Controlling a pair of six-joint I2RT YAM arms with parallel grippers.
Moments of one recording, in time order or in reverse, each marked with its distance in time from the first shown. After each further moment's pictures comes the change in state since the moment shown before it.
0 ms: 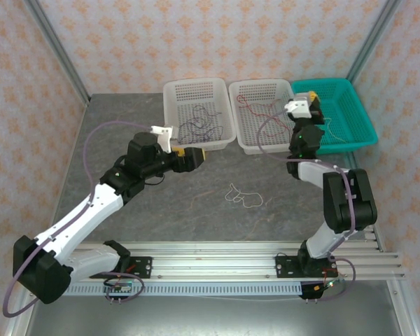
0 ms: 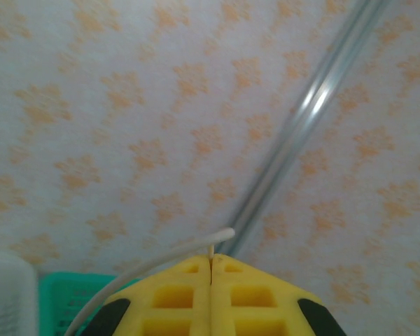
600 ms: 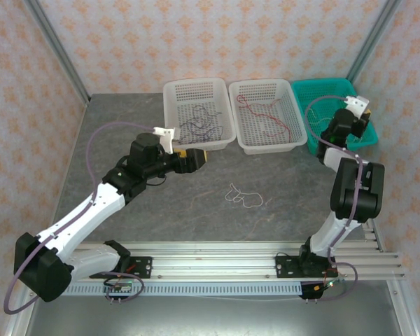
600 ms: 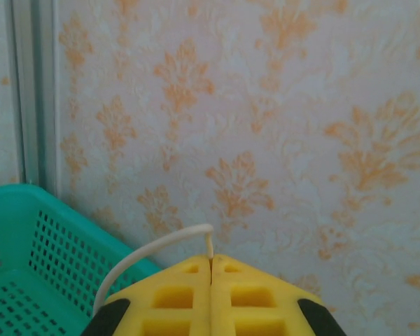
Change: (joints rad) left arm -0.007 0.013 -0.006 0.012 0.006 -0.007; right arm -0.315 0.123 0.194 -0.446 0.265 0.529
